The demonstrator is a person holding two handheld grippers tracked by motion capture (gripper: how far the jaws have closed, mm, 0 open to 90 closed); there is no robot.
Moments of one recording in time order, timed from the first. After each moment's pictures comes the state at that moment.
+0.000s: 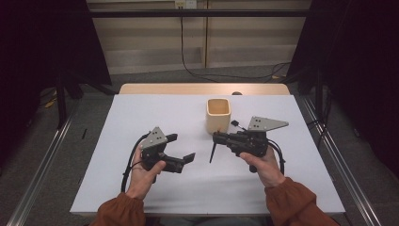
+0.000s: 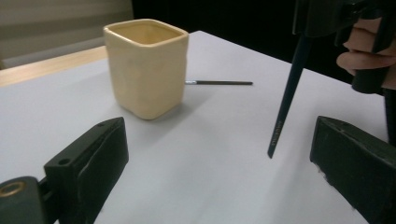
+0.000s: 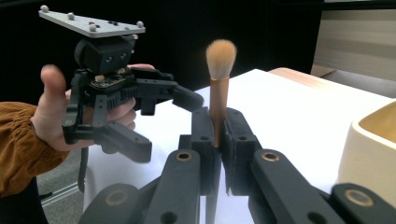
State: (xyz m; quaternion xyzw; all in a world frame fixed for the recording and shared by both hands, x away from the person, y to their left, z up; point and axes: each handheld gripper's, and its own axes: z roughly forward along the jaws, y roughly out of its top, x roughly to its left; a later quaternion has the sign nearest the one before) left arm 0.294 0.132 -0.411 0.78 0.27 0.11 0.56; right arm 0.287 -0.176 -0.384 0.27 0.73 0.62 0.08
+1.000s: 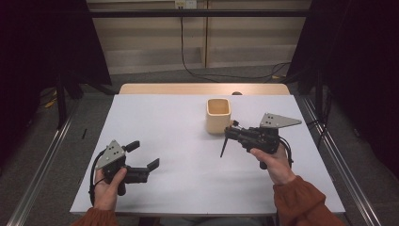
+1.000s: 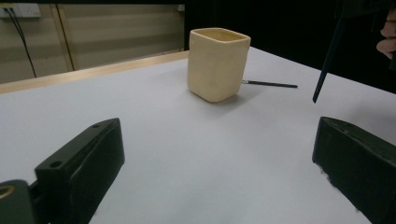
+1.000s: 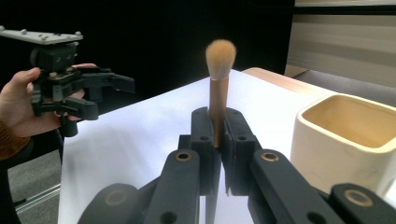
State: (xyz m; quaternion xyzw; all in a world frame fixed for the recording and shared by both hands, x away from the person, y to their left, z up) left arm 0.264 0.224 -0.424 0.74 0.32 0.18 0.57; right arm 0.290 -0.204 -0.378 0.29 0.73 0.61 0.12
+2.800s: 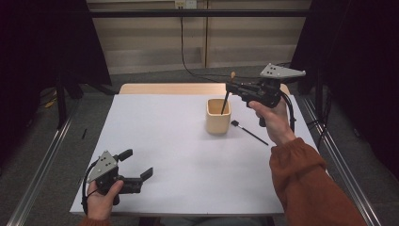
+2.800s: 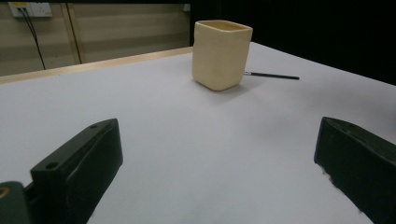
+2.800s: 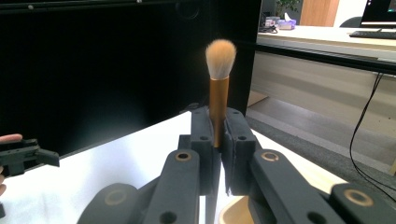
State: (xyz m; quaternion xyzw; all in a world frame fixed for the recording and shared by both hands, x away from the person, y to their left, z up) left arm 0.244 0.237 -0.434 0.74 0.32 0.18 0.57; right arm 0.365 -0.204 -0.295 0.30 0.71 0.61 0.19
